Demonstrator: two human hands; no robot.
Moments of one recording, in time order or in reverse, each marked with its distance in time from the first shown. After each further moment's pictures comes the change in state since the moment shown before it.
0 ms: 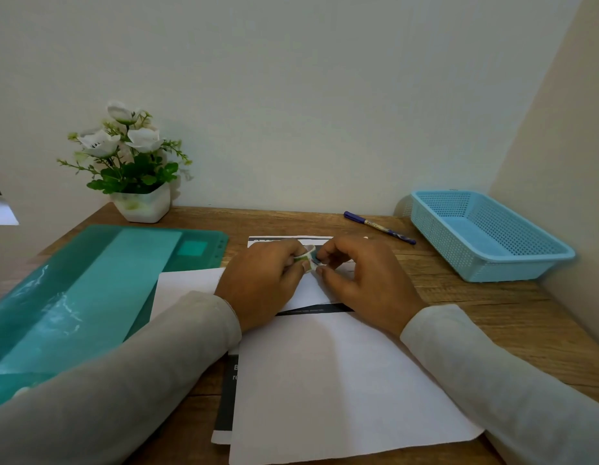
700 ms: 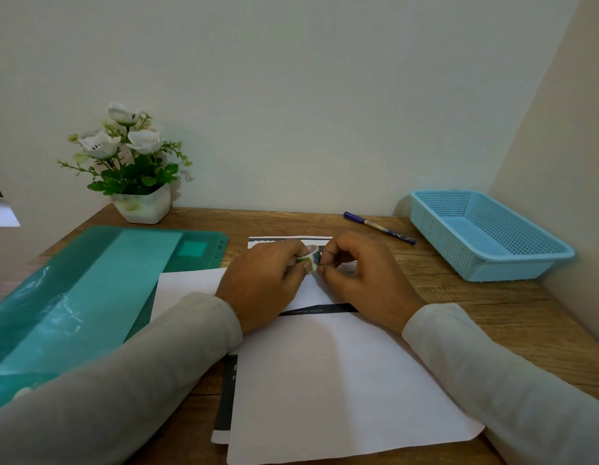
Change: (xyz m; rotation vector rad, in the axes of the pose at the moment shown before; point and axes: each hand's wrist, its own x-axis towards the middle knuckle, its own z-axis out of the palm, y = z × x) left_hand 0.000 0.000 0.003 0.020 0.019 0.022; right_hand 0.003 0.002 0.001 0.109 -0.007 0.017
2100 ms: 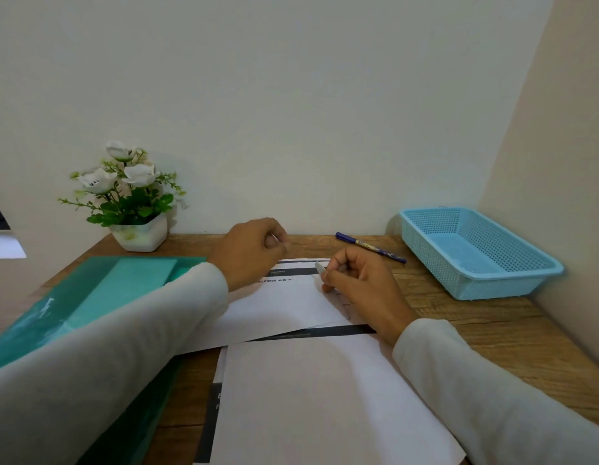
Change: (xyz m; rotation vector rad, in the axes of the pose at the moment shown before) left_hand 0.065 -0.010 -0.030 -0.066 -0.009 -0.213; right_hand 0.006 0.005 -0.013 0.405 0.111 0.386
